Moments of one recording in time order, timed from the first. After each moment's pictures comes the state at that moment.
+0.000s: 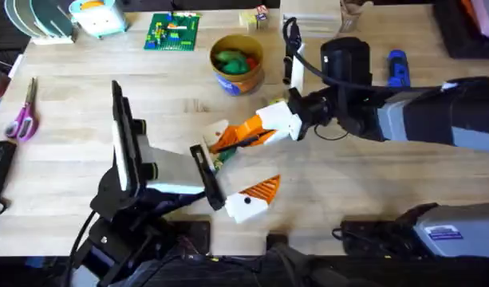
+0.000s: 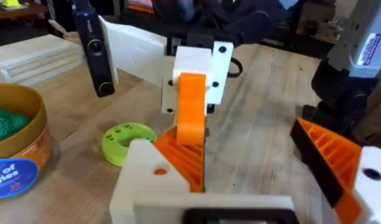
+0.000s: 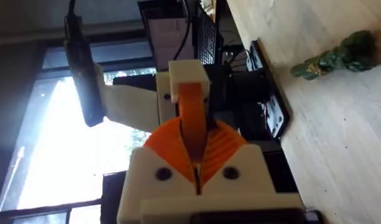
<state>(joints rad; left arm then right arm) -0.52 0.01 0.01 -0.06 0.64 -0.08 0.48 1.58 0.65 0.37 -1.38 1.01</state>
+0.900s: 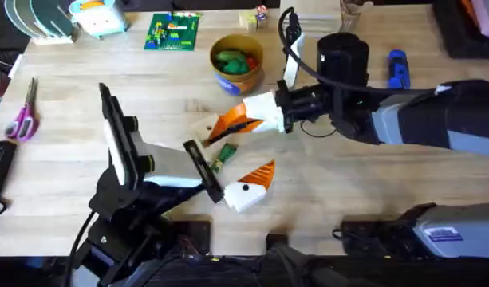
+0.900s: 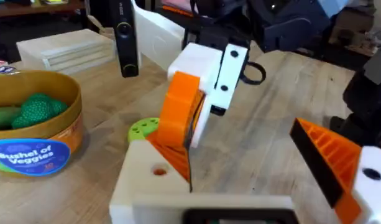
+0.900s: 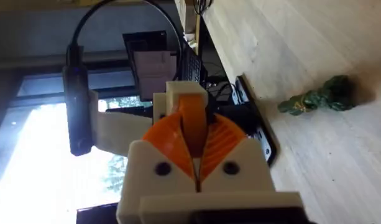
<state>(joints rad) -0.51 0.01 0.01 -0.06 0.54 -0.10 0.54 1.58 0.66 0.51 -1.14 1.12</state>
